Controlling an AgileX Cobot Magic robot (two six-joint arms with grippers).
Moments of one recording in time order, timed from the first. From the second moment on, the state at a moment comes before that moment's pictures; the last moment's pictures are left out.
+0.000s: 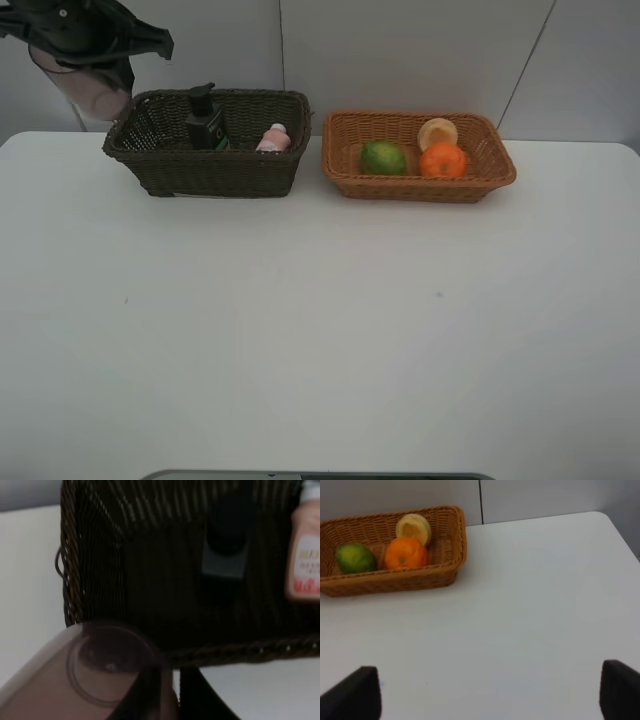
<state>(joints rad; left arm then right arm) -0.27 1.69 -1.35 0.28 0.62 -0.29 -0.05 -0.01 -0.52 -0.08 1.06 0.07</state>
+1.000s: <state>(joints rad) -0.21 1.94 -1.19 0.29 0.01 -0.29 -0.05 -0.01 -0.52 -0.08 1.06 0.07</state>
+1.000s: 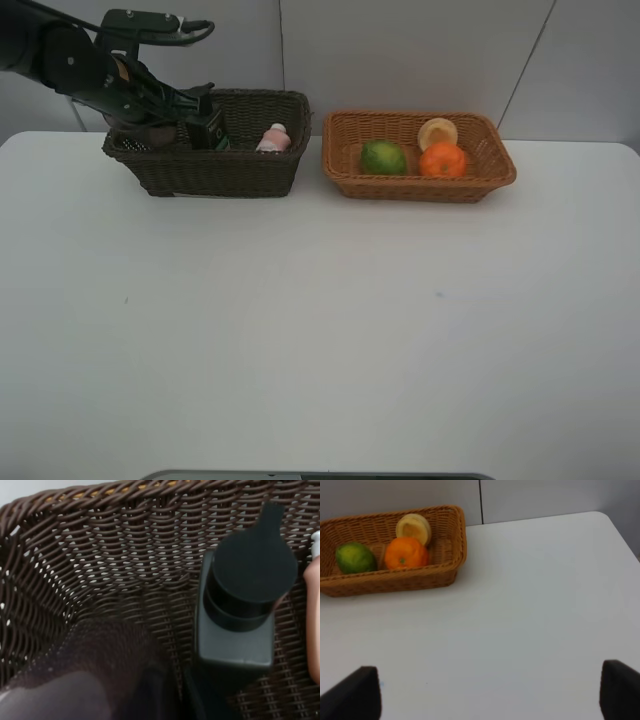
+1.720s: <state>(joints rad) -0.21 1.96 -1.19 0.30 -0.05 -0.29 -0.05 -0.01 -0.52 -0.08 1.06 0.07</state>
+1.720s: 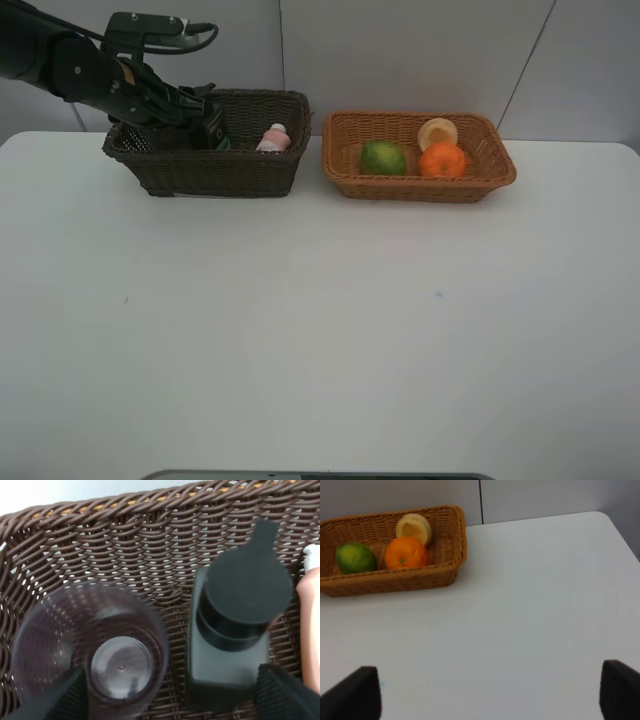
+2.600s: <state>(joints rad) -0.21 1.58 -1.07 0.29 0.27 -0.29 -0.05 -0.01 -0.52 -0.08 1.06 0.07</state>
